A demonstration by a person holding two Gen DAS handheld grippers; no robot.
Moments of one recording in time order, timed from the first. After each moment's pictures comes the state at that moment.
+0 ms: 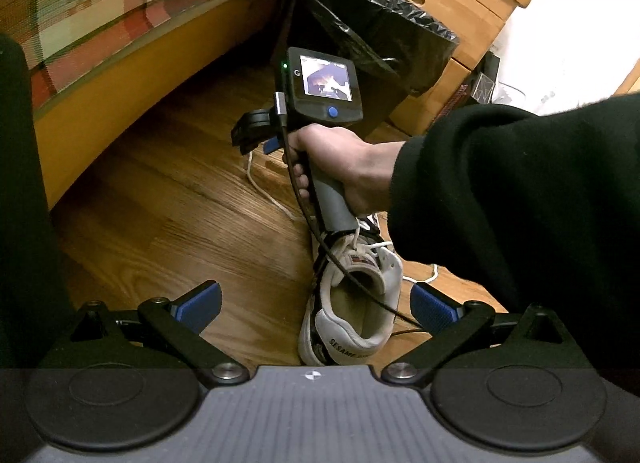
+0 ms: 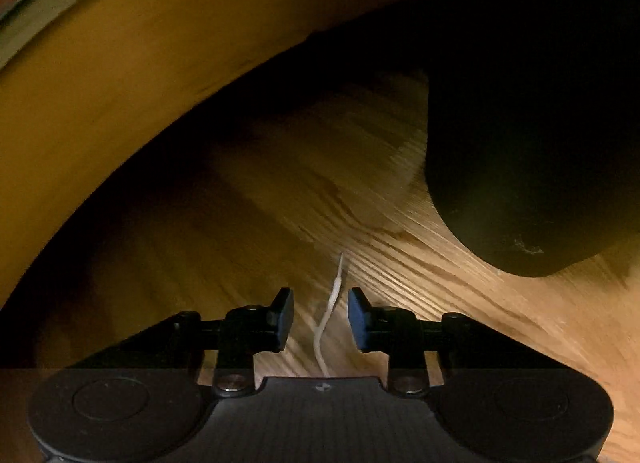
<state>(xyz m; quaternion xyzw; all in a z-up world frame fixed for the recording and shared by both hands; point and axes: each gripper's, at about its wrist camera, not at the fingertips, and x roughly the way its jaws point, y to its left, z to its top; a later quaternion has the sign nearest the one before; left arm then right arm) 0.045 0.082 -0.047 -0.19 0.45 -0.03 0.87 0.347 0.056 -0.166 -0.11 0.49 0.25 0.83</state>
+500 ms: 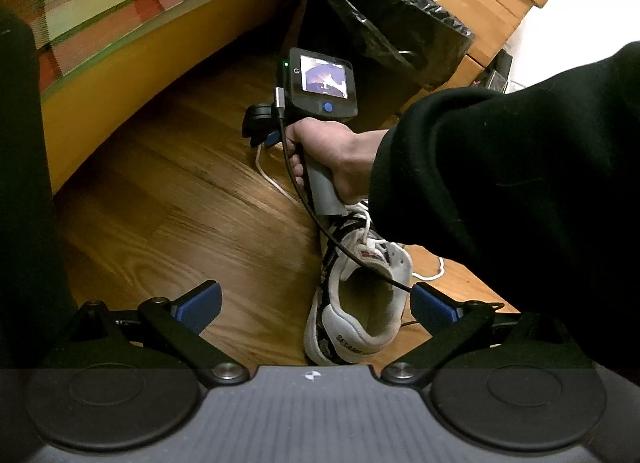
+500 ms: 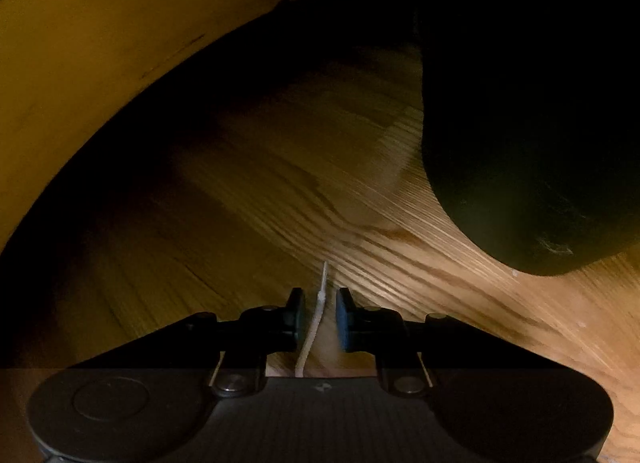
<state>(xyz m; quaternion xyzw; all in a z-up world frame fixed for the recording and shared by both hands) 0.053 0.085 -0.053 -0.20 0.46 -0.02 0.86 0.370 0.065 -0.191 -0.10 0.51 0.24 0.82</state>
